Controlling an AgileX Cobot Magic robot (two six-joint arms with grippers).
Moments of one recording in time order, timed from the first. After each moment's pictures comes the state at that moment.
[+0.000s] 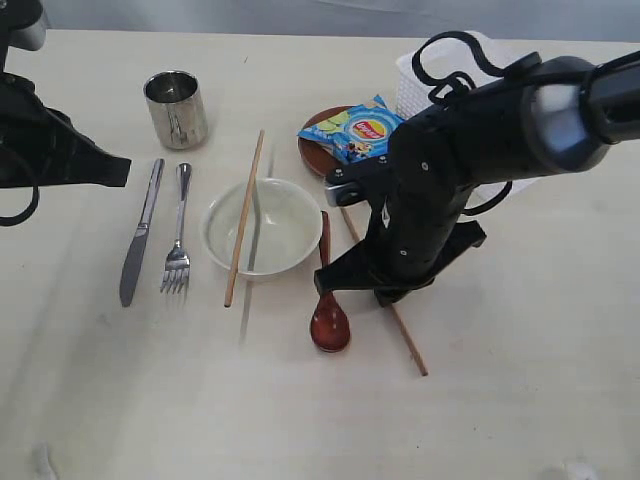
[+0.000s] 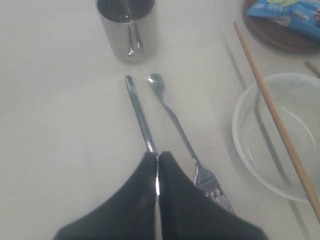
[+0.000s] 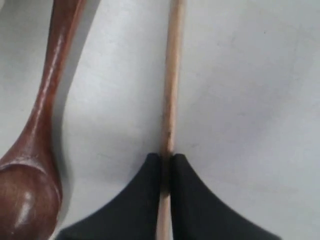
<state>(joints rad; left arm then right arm) -0.48 1.16 -0.66 0.28 0.45 -0.35 0.72 1.87 -0.96 -0.02 0.65 0.30</state>
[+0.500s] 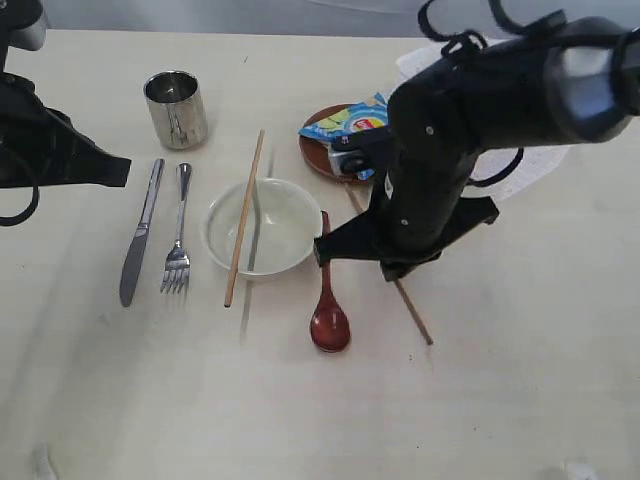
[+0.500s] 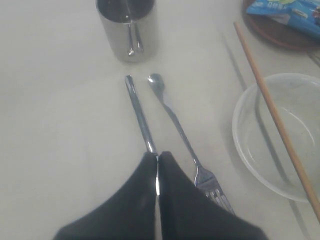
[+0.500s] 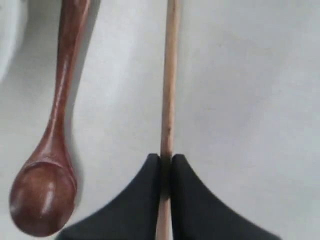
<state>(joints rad) -0.48 1.16 -0.66 0.28 0.45 -0.35 0.72 1.80 -1.04 -0.08 0.78 0.43</state>
